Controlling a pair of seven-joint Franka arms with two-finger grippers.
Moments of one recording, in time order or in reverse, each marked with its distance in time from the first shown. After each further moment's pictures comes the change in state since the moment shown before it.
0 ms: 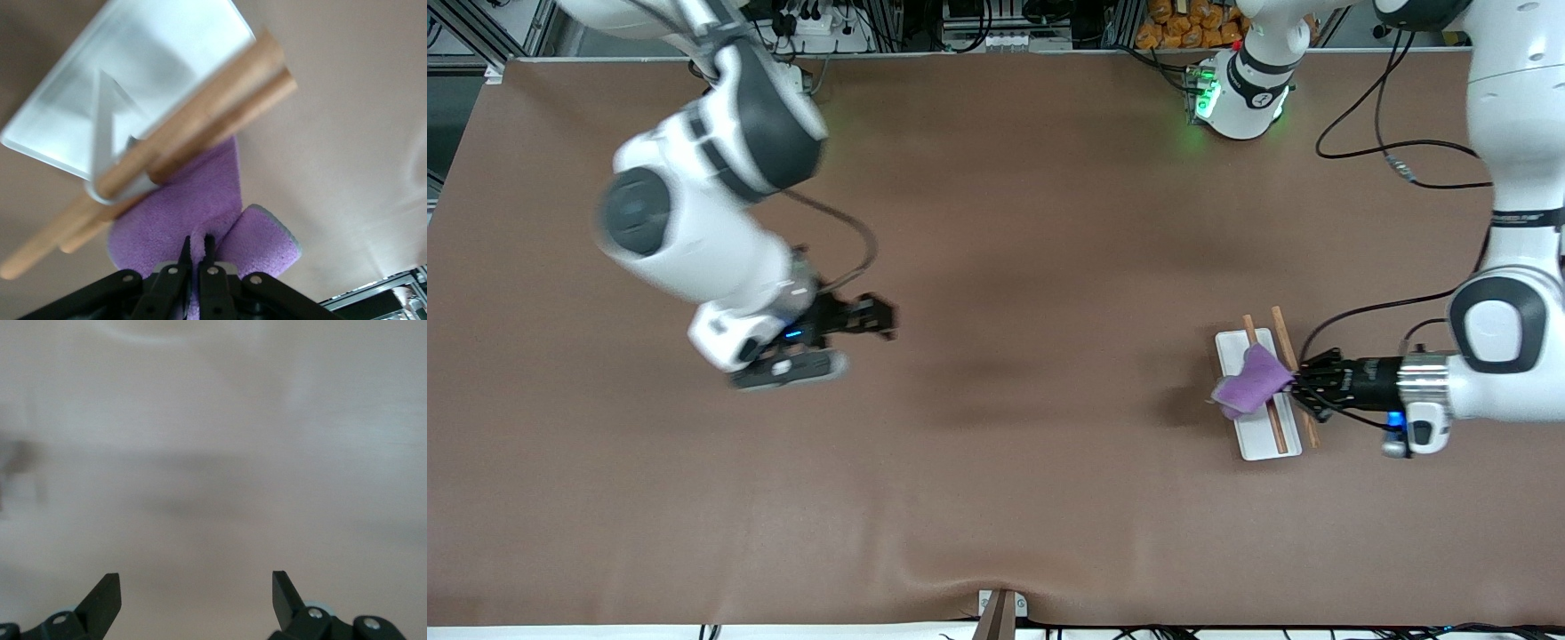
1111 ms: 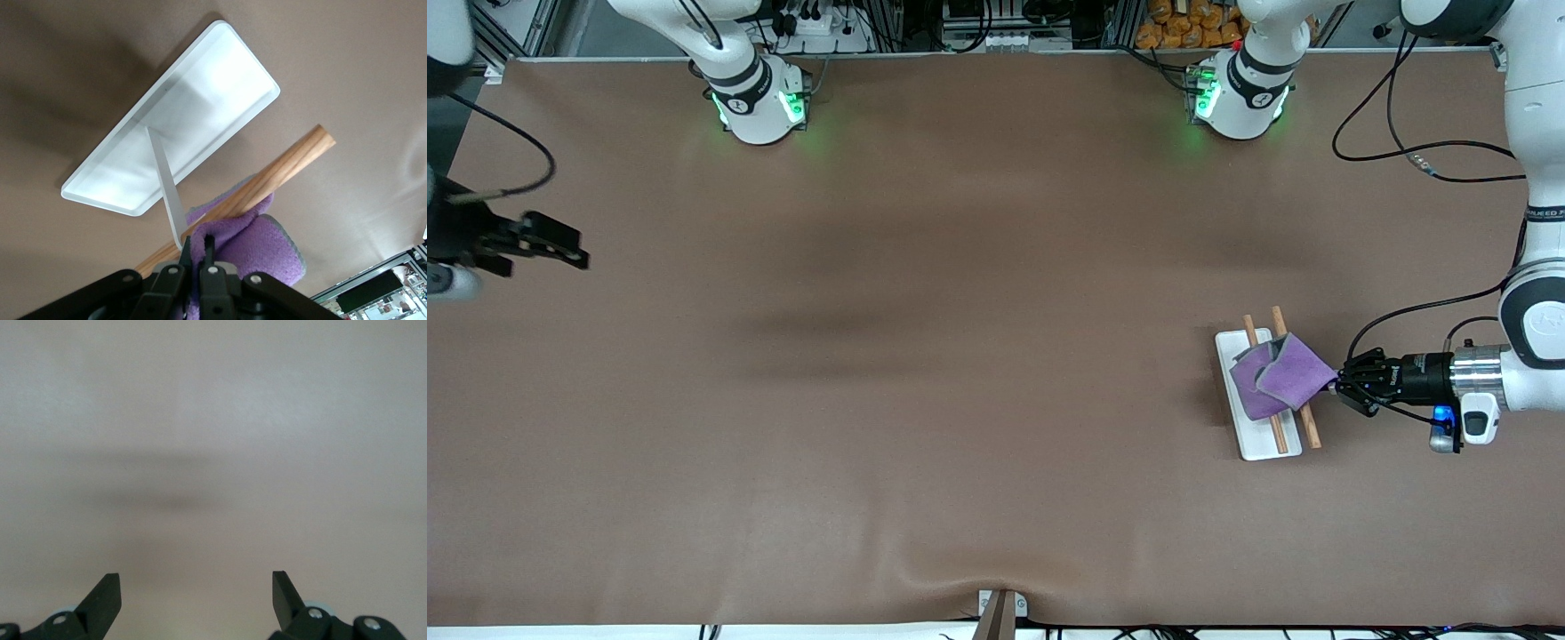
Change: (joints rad) left arm 0.099 0.032 -0.002 0.000 0.000 -0.024 0.192; right arm -0.320 -0.354 -0.097 -0.190 -0.188 -0.295 -0.367
